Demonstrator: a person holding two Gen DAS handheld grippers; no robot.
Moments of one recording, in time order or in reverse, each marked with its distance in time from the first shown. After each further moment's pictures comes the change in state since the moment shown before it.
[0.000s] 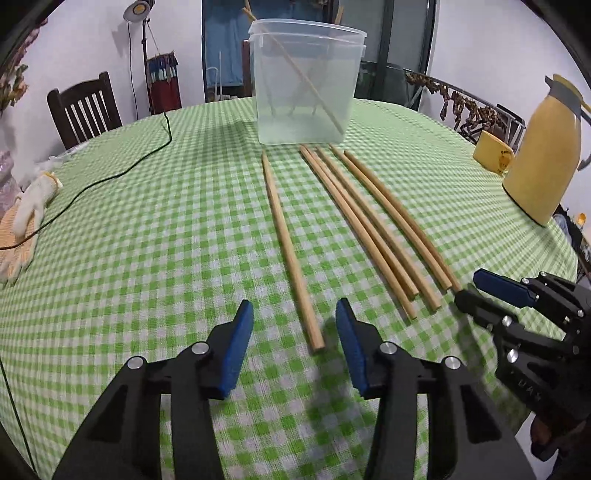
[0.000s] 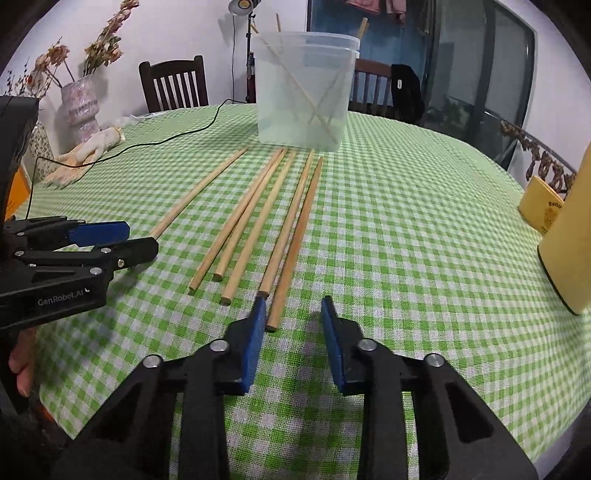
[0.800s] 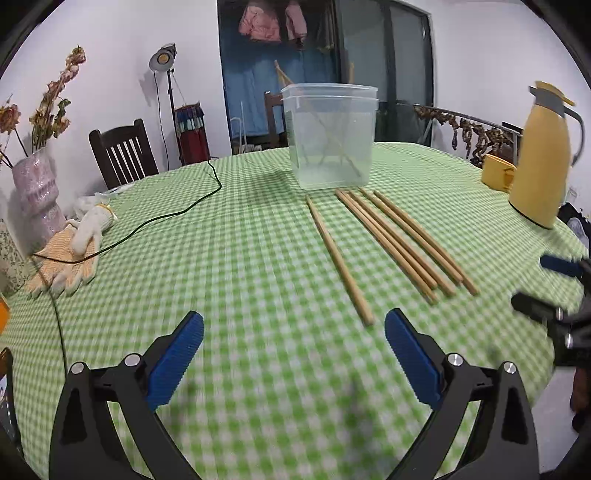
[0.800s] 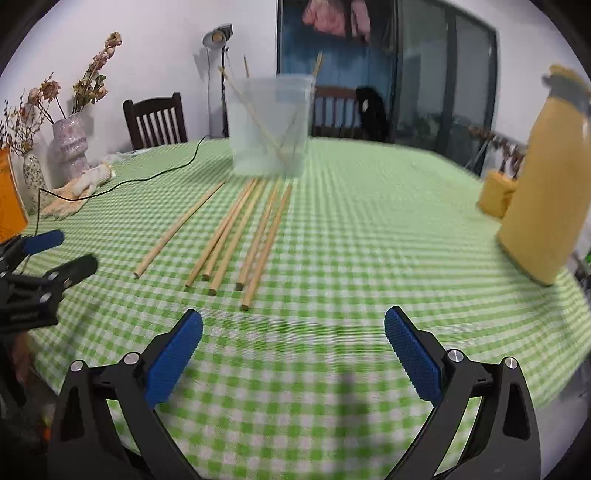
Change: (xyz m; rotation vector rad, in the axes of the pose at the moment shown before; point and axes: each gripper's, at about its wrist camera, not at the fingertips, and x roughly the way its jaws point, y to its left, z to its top) left arm -0.061 0.028 -0.030 0.020 -0.196 0.096; right arm -0.041 -0.018 -0.014 0.096 -0.105 -0.043
